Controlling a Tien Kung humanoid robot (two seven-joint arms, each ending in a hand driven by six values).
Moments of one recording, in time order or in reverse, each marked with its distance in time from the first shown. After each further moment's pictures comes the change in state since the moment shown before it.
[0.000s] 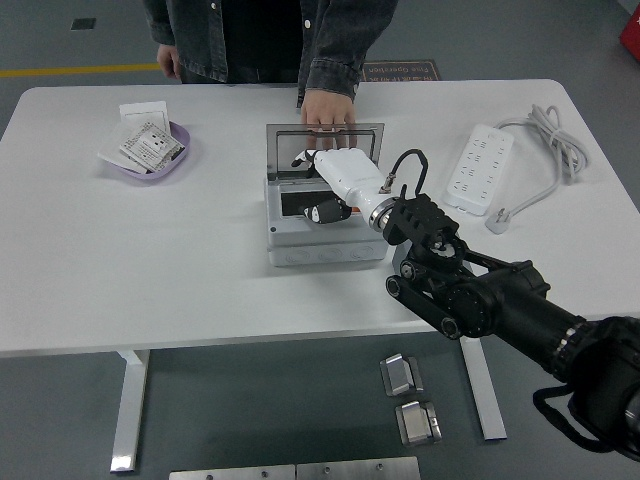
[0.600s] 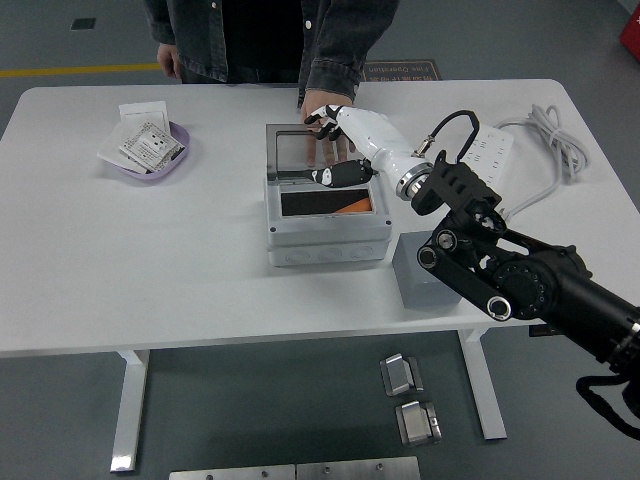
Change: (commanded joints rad) left arm 0.030 -0.004 -0.007 0.000 -0.011 0.010 0.003; right arm 0.030 -0.183 0.089 0.324 0.169 0.088 -0.082
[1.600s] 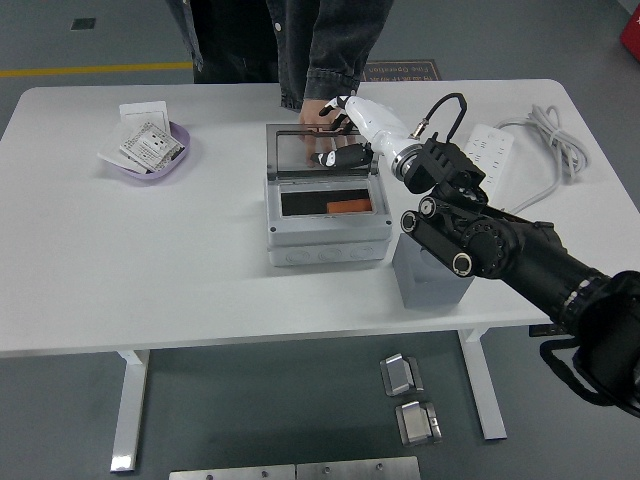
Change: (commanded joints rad) left arm -0.031 0.009 -0.008 0.000 0.033 -0.009 0.005; right arm 0.122 0.150 -0.093 -0.444 0.146 -0.016 0.096
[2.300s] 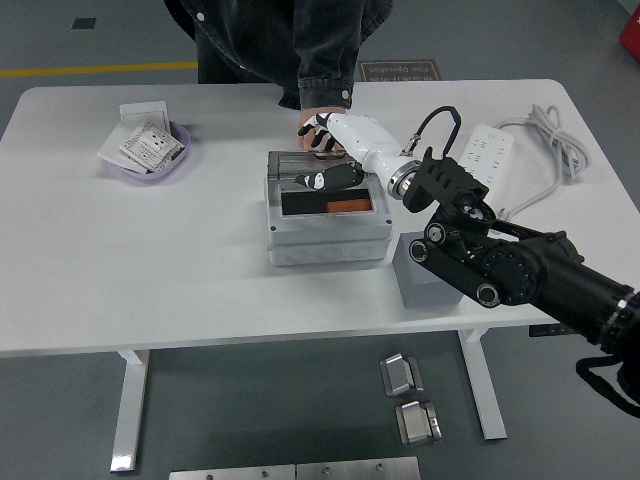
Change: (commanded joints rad) left arm 0.023 -0.006 0.020 0.000 -0.018 0.008 -0.004; right arm -0.071 -0.143 -0.075 0.336 -0.054 -0.007 -0.046
